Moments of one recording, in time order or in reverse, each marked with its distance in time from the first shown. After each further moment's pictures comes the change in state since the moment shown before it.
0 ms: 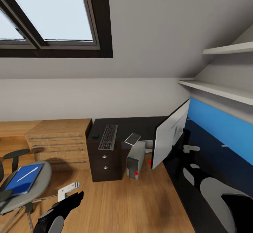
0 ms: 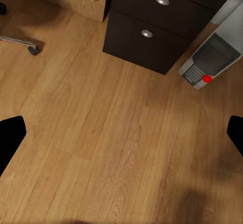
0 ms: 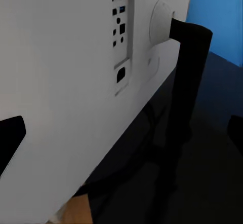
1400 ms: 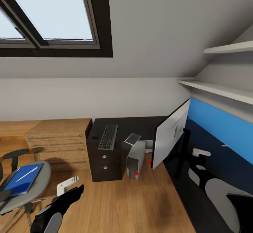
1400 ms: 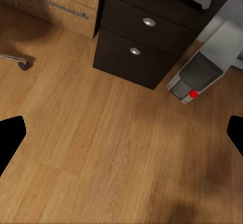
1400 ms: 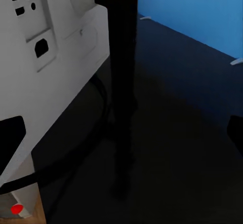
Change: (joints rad) left arm 0.000 -0.001 0.006 -0.087 0.012 0.015 0.002; right arm 0.000 -0.041 -0.059 0.023 -0.028 0.064 -0.113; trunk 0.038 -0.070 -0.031
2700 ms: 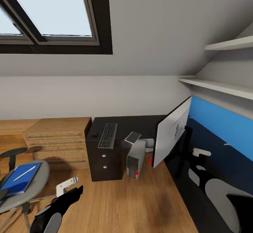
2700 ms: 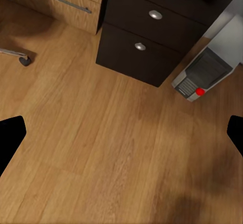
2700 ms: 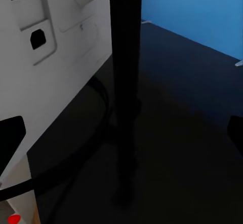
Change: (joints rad) left arm 0.000 0.000 0.006 0.007 0.002 0.006 0.008; right arm 0.001 0.001 -0.001 0.003 -0.001 -0.042 -0.002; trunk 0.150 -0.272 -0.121
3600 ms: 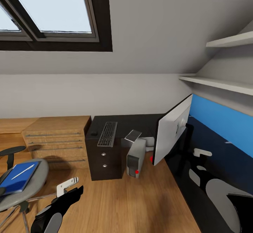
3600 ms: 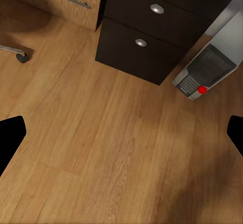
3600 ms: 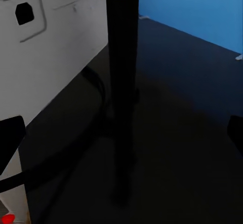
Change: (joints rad) left arm 0.000 -0.003 -0.002 0.001 0.001 0.000 0.002; right arm 0.001 -0.005 0.000 0.003 0.001 -0.003 -0.006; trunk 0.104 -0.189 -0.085
